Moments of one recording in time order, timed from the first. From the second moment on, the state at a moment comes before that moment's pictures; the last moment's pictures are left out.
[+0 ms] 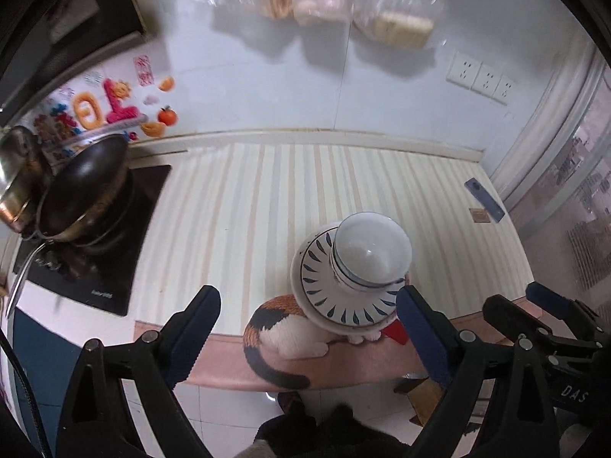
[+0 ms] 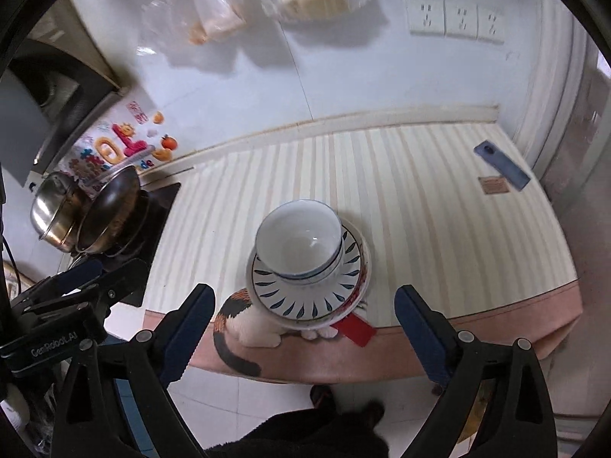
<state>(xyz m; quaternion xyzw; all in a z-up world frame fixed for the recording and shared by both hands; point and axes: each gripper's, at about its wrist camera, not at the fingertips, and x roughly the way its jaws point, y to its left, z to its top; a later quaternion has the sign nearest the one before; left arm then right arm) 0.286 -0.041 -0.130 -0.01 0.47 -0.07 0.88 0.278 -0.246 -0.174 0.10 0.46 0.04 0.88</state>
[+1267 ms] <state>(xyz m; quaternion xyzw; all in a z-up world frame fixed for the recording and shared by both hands) 0.101 -0.023 -0.058 -0.02 0.36 -0.01 0.93 0.095 -0.242 -0.078 0.04 0.36 0.04 0.93</state>
